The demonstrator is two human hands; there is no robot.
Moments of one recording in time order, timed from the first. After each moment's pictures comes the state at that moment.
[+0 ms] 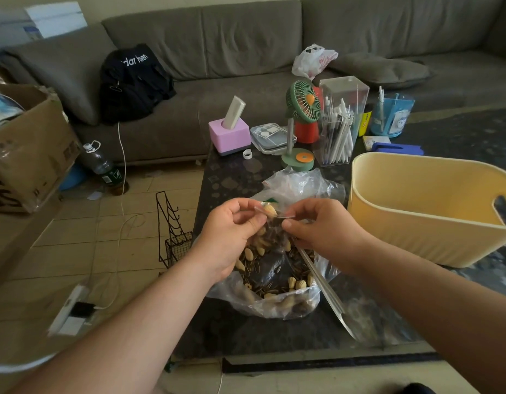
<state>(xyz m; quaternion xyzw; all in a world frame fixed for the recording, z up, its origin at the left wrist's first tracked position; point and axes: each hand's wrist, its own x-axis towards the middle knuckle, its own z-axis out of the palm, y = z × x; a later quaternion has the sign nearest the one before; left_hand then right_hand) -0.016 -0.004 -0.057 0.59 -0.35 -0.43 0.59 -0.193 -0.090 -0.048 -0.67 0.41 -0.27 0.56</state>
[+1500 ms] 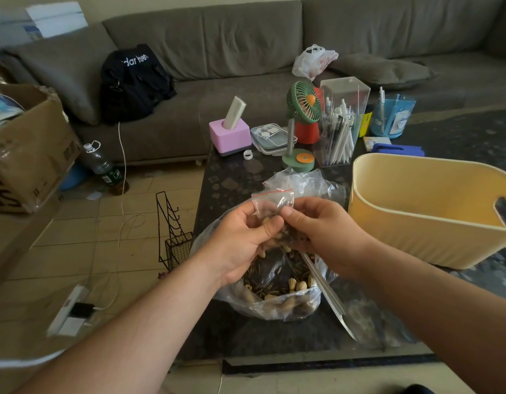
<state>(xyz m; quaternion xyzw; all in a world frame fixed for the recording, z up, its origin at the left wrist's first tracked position) -0.028 -0.005 -0.056 0.51 -0.35 -0.54 0.57 -0.189 -0.083 -0.046 -0.56 0.36 -0.28 0.69</state>
